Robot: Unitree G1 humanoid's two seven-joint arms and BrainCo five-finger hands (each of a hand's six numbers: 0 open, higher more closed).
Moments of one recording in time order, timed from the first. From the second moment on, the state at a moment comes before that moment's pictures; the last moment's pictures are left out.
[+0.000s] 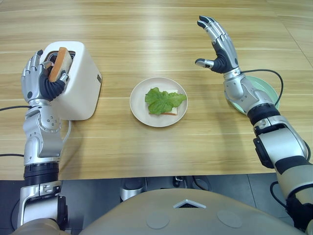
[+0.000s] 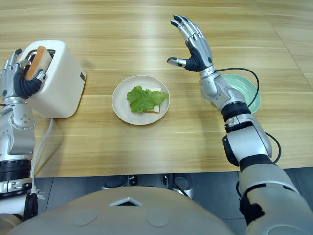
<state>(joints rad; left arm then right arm) -0.06 0.58 0.22 0.03 0.67 0.10 0.14 -0.79 -0.46 0.36 0.99 -0.66 -0.85 -0.62</state>
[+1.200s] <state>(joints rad) -0.12 0.66 0.28 -0.32 0.65 0.04 0.15 -0.78 -0.43 0.36 1.01 -0.68 -0.83 -0.63</state>
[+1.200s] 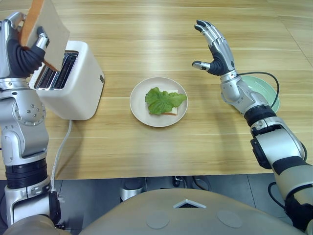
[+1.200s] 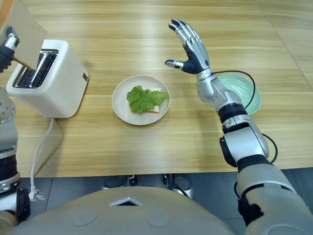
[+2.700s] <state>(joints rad) -0.98 0.30 -0.18 1.23 0.13 -0.25 -0.89 -0.59 -0.48 0.34 0.87 -0.61 -1.10 -0.34</state>
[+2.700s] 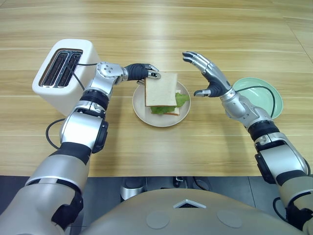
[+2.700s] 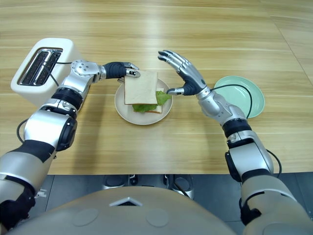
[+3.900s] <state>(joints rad) -1.00 0.21 -0.25 1.29 0.29 -0.32 -0.71 -0.50 -0.46 0.40 0.74 -0.59 -1.09 0.01</state>
